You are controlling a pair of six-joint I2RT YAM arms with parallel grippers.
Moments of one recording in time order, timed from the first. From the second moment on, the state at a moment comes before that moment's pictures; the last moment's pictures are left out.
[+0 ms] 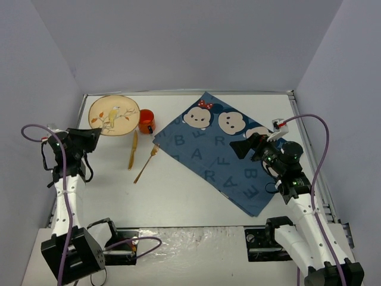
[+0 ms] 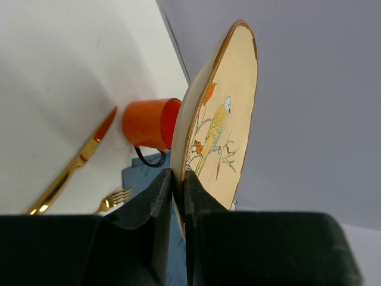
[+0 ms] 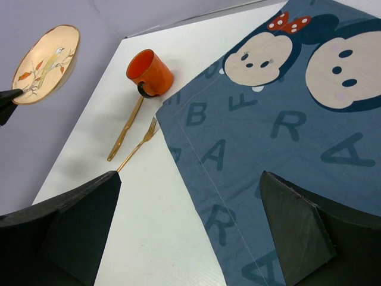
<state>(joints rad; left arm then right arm) 0.37 0.99 0.75 -0.09 0.32 -1.13 0.13 0.75 0.57 0.01 -0.44 0.50</state>
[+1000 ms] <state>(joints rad) -0.48 2.01 1.27 0.35 0.33 -1.13 0.13 0.61 0.79 -0.32 -0.23 0.46</state>
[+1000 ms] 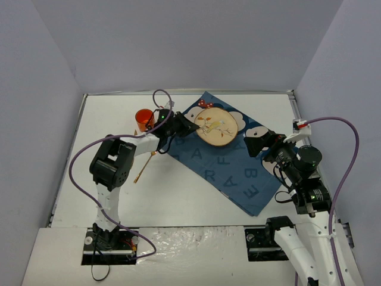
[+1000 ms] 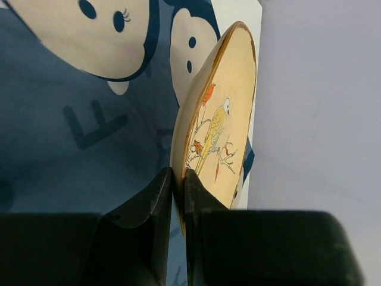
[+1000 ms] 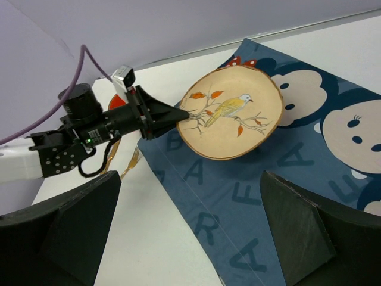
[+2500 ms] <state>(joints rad) -0.60 2.18 1.31 0.47 0.34 -1.17 0.13 0.58 0.77 -0.40 -0.23 0.41</state>
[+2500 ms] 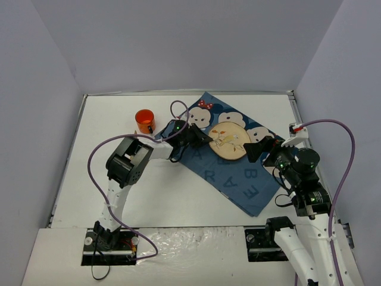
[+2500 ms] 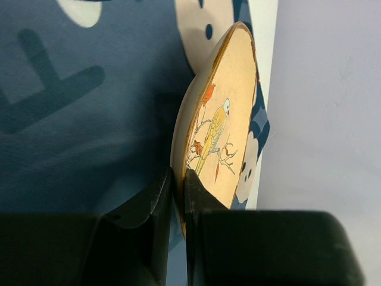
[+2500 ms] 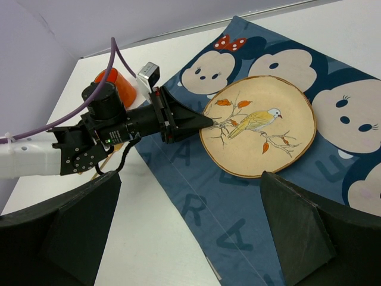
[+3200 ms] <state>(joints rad) -0.59 2.22 1.27 0.56 0.38 -1.24 0.13 0.59 0.76 -0.41 -0.22 0.39</state>
